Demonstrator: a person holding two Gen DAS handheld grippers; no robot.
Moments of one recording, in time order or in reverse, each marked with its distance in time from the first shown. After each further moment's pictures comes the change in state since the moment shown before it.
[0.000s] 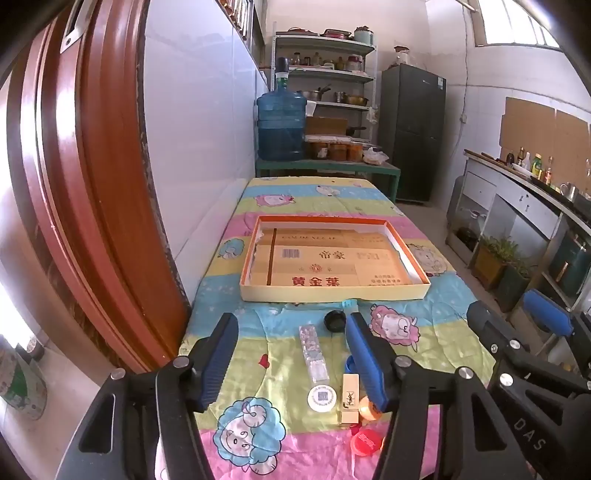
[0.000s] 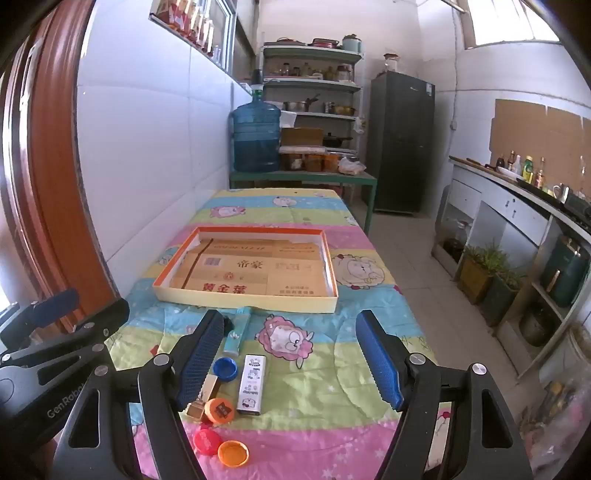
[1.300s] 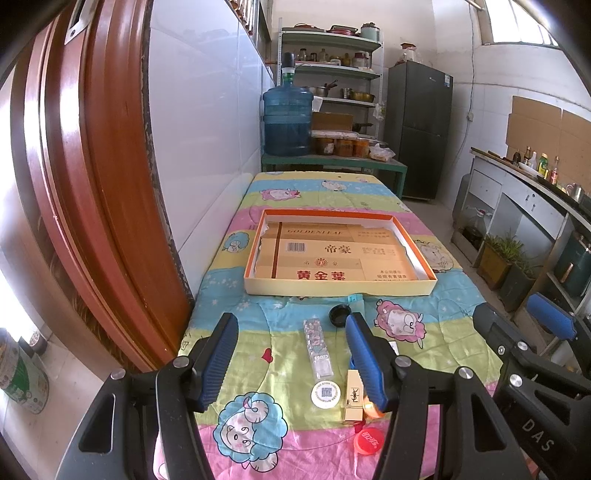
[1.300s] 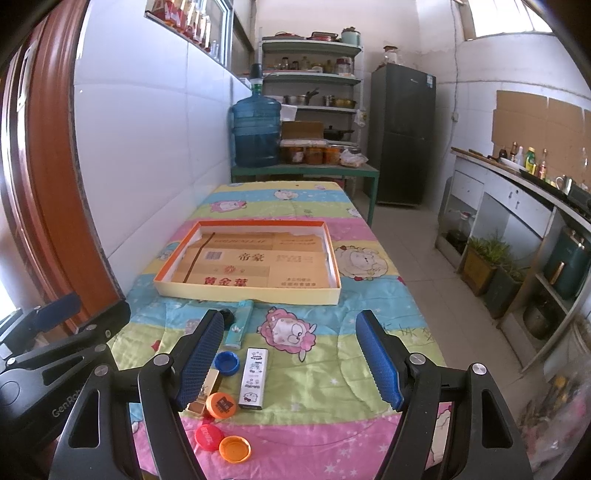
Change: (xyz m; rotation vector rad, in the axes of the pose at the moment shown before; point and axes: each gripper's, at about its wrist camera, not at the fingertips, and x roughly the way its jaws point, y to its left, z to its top) left arm 0.007 0.002 -0.007 -0.010 0.021 0.019; right arm 0.006 -0.001 -0.003 0.002 0.033 0.003
